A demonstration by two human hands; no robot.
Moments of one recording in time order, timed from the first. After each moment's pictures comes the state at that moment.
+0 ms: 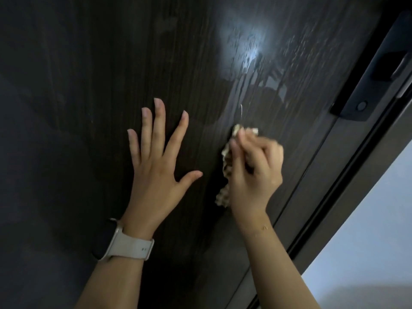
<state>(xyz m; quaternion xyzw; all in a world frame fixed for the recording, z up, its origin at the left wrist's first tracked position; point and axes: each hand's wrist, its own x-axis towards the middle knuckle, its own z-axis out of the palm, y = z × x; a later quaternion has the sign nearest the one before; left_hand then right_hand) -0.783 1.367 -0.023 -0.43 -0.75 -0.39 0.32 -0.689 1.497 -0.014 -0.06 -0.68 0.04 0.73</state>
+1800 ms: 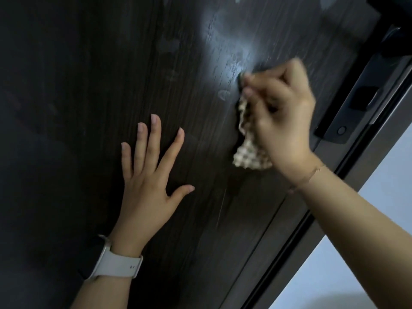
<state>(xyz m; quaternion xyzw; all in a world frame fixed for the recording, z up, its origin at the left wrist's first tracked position) -0.788 1.370 -0.027 -0.43 -0.74 -0.41 0.32 -0.675 1.515 0.124 0.06 -0.78 -0.12 0.61</state>
